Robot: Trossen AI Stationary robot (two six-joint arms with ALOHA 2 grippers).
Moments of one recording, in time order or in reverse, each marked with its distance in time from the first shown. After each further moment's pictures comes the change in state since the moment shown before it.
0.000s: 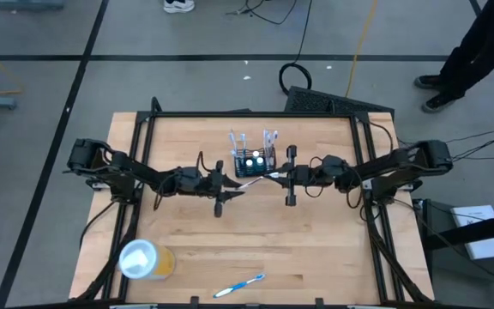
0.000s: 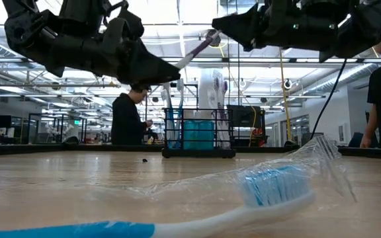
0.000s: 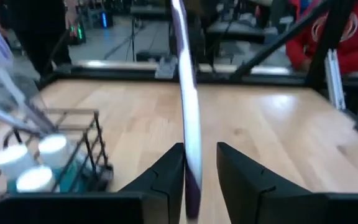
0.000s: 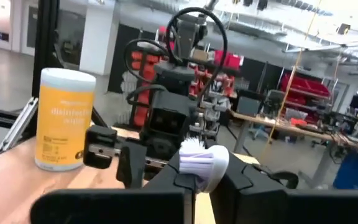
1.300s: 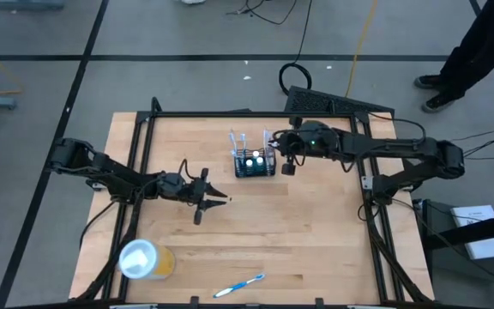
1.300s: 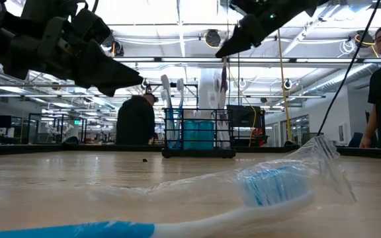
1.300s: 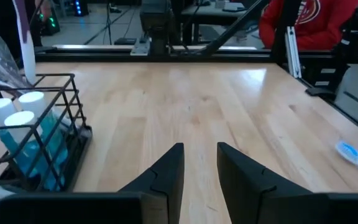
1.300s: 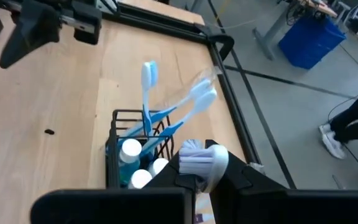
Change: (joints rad) left arm -0.071 -0.192 -0.210 -0.037 0.011 -0.003; right arm -0.194 -0.150 0.495 -1.295 0.158 -0.116
